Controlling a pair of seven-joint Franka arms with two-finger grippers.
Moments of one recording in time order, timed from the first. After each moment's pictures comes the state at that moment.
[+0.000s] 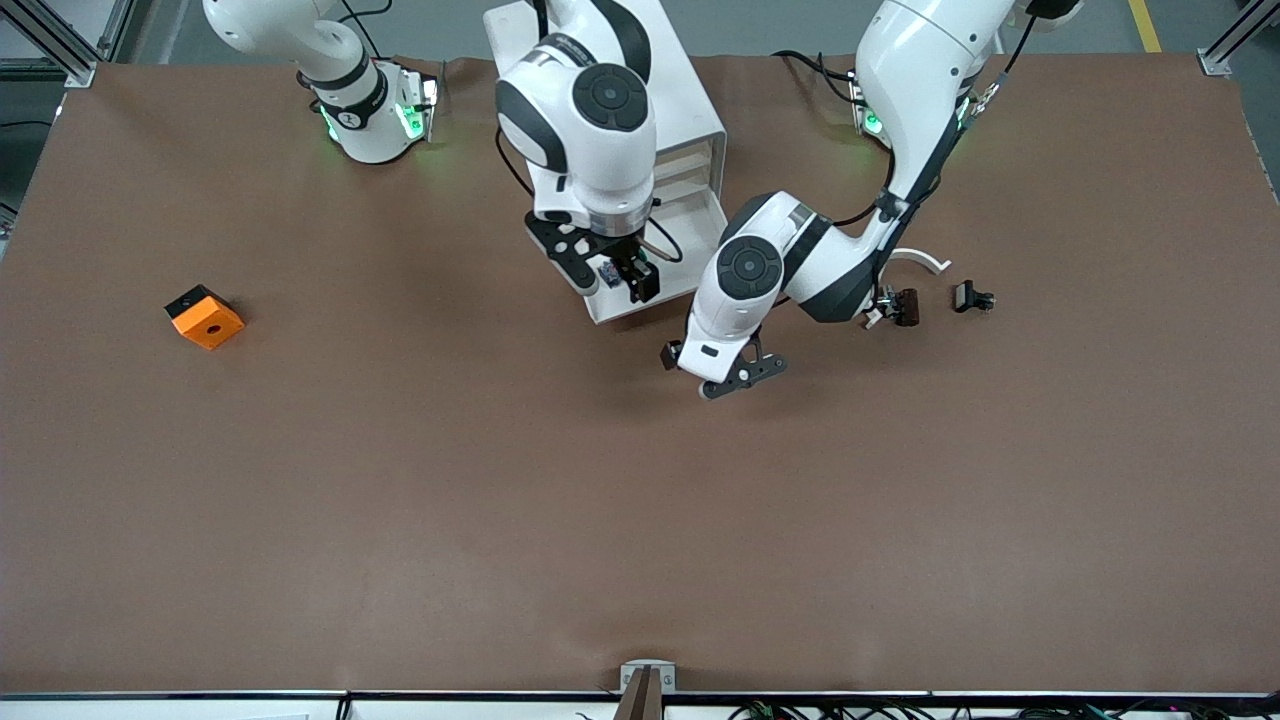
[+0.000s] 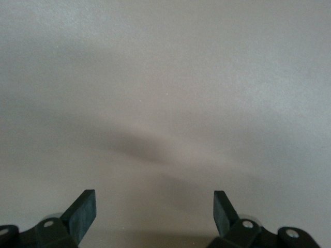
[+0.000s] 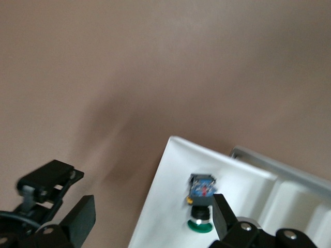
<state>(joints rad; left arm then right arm) -0.51 0.58 -0.20 -1.74 0.00 2.29 -1.05 0.87 0.38 -0.07 -1.55 0.01 1.88 1.61</state>
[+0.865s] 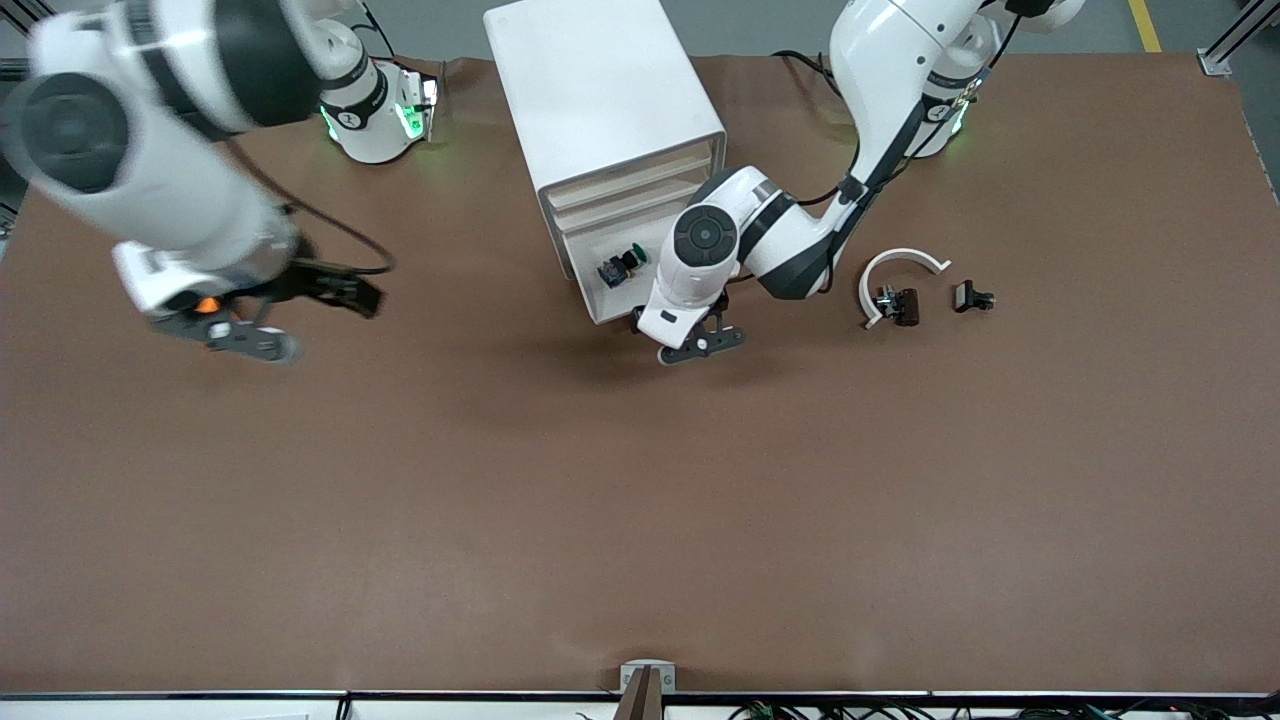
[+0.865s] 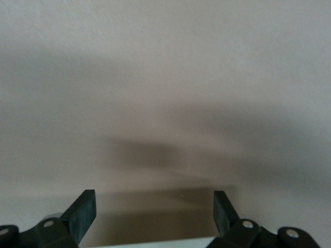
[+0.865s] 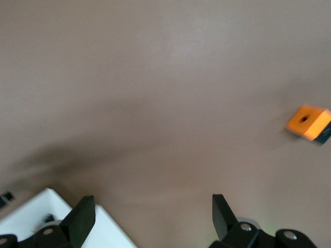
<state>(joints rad) -0.57 0.58 -0.26 -1.76 0.00 2.29 -1.05 0.31 0.19 -0.09 -1.45 0.02 1.47 0.41</state>
